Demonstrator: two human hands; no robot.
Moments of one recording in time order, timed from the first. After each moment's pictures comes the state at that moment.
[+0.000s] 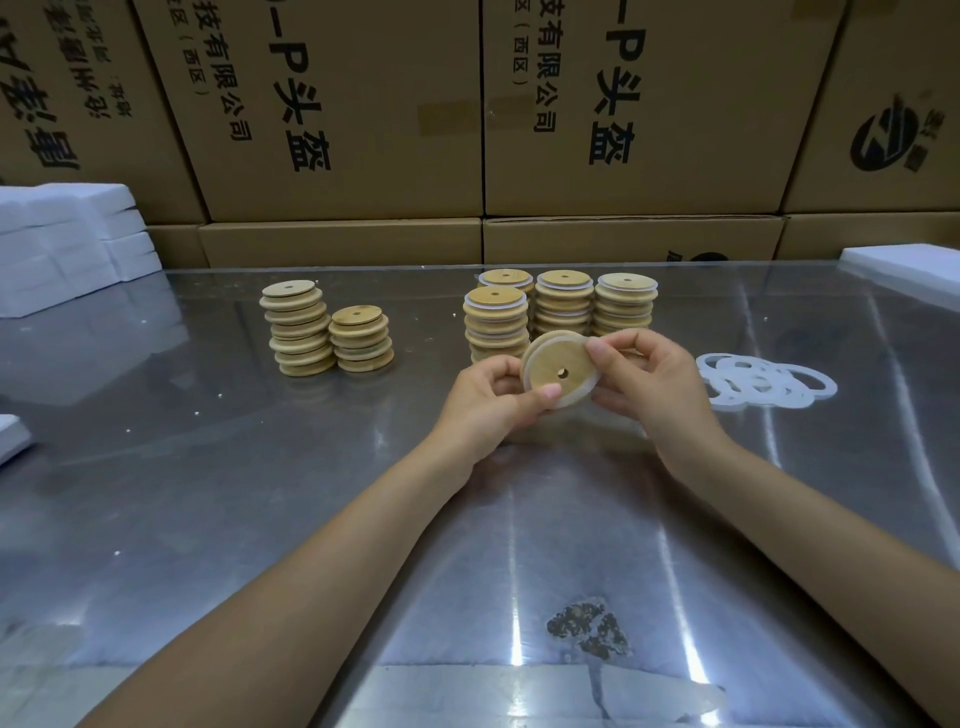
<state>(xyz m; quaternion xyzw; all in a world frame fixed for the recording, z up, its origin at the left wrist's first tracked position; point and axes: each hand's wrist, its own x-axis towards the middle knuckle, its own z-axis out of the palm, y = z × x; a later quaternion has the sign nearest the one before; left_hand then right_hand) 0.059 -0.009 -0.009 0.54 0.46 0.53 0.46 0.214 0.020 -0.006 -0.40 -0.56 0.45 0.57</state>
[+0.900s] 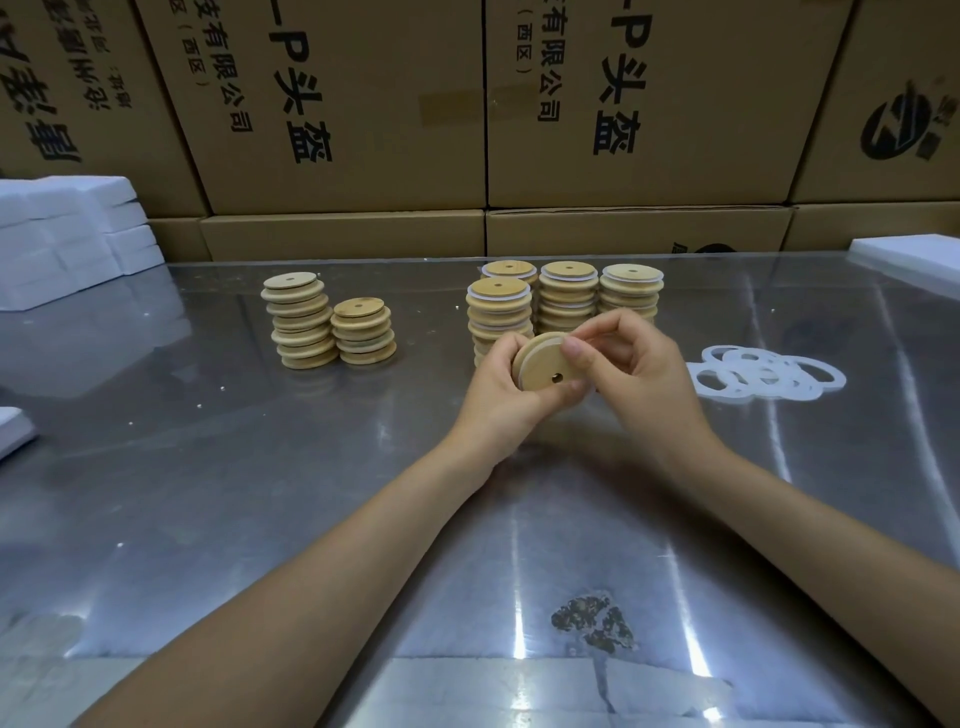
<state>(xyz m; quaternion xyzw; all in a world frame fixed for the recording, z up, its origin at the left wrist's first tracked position) 0.071 -0.010 -0.012 0.58 0.45 0.57 0.36 0.204 0.016 -0.011 -0.31 -0.68 0.33 0.58</state>
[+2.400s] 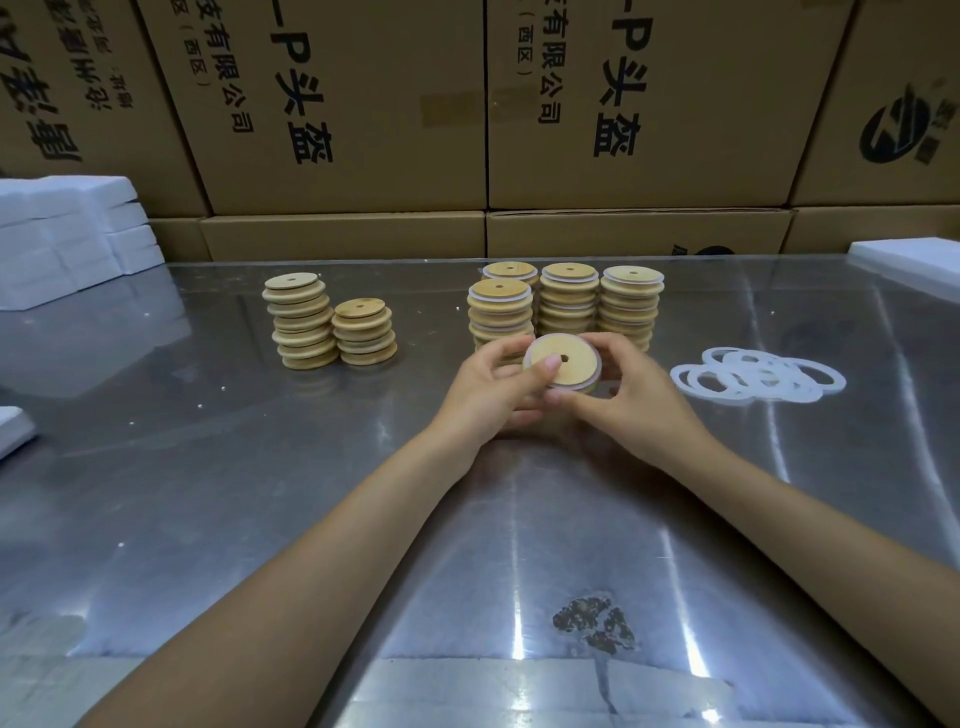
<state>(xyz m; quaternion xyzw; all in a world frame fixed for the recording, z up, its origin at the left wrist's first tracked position) 0.056 -0.004 -0.008 0.52 0.47 0.53 0.49 0.214 0.032 -0.026 -0.42 -0.75 0.23 0.46</state>
